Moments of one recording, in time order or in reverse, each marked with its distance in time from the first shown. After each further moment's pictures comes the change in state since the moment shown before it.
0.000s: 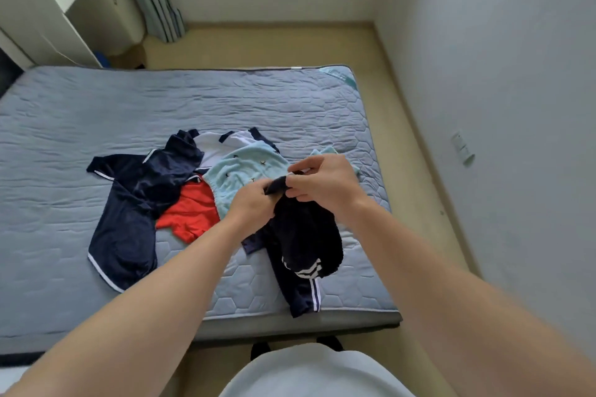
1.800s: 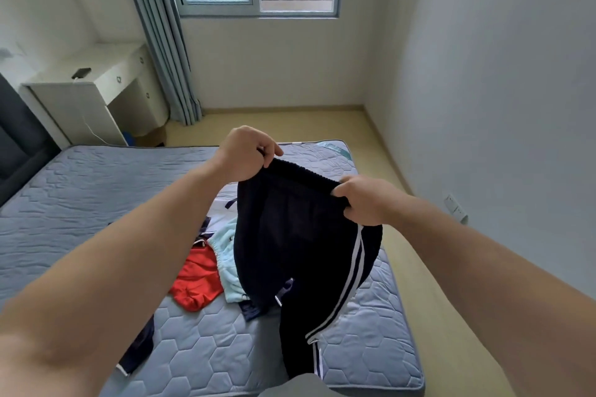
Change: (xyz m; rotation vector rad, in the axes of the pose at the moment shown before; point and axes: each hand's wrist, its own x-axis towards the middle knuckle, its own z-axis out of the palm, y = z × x) left_hand 0.010 0.168 -0.113 0.294 0.143 0.481; right_hand -0.001 -0.051 -0.110 -1.432 -0.104 -0.395
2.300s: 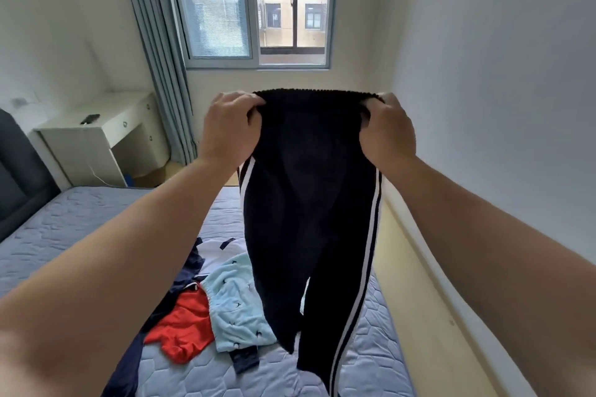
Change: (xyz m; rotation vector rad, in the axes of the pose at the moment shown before) left_hand 0.025 0.087 -0.063 0.276 0.698 0.302; right_hand 0.006 0.034 -0.143 0.279 1.000 0.291
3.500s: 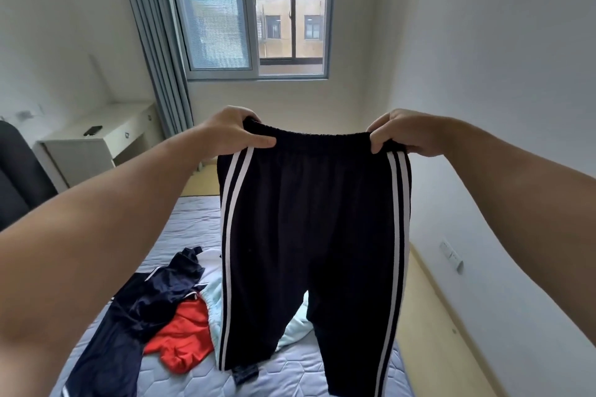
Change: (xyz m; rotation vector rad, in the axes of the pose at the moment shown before) left_hand 0.037 0.015 -0.033 -0.223 -0.728 -0.271; right_hand 0.039 0.022 -0.082 0.447 -0.951 0.241
